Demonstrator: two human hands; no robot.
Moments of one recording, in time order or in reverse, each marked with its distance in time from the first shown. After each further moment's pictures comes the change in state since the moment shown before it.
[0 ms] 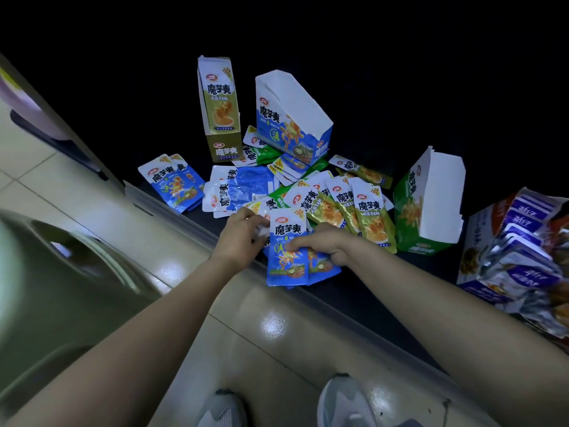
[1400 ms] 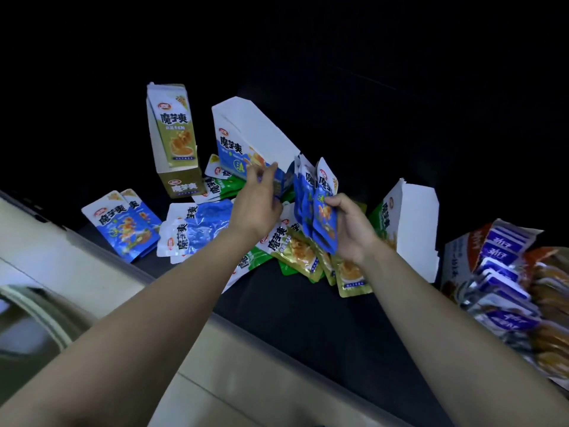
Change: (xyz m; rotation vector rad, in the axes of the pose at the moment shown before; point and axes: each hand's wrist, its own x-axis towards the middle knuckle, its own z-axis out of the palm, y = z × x) left_hand 0.131 0.093 -0.005 0.087 0.134 0.137; right_hand 0.016 -0.026 -0.108 0.891 -0.102 -0.298
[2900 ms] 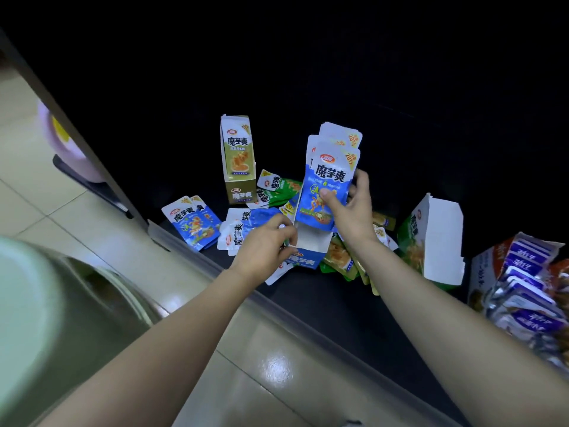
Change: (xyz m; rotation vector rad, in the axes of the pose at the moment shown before) left_hand -0.111 -0.041 -0.051 -0.005 -0.039 0.210; right_hand -0.027 0.021 0.094 -0.650 0.288 -0.748
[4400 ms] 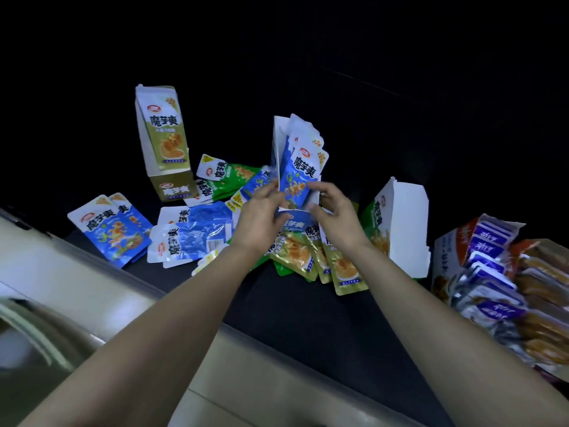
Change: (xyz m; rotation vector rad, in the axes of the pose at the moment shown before) left_hand 0.103 0.017 0.072 -0.180 0.041 -0.091; right_hand 0.034 0.072 -0.062 -0.278 -0.163 0.020
